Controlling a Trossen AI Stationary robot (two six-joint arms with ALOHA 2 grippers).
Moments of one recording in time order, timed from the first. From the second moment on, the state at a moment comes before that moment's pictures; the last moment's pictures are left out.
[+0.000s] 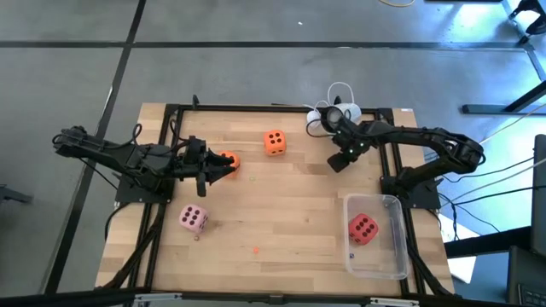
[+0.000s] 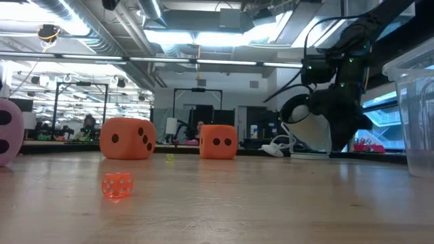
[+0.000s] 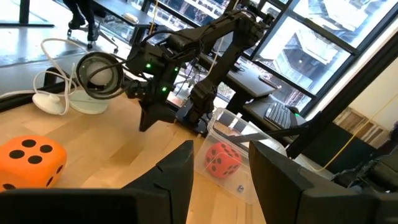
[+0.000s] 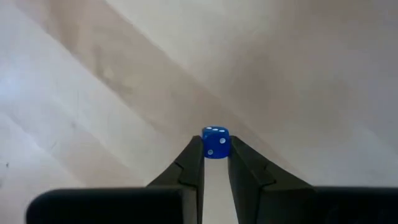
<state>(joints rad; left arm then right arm) -0.23 0.77 0.80 -0.08 -0.42 -0.57 -0.55 1.39 0.71 -0.70 -0.21 0.33</state>
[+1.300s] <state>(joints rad) -0.22 0.77 0.80 -0.08 -0.42 -0.55 -0.15 1.39 1.12 -0.91 -0.30 0.57</state>
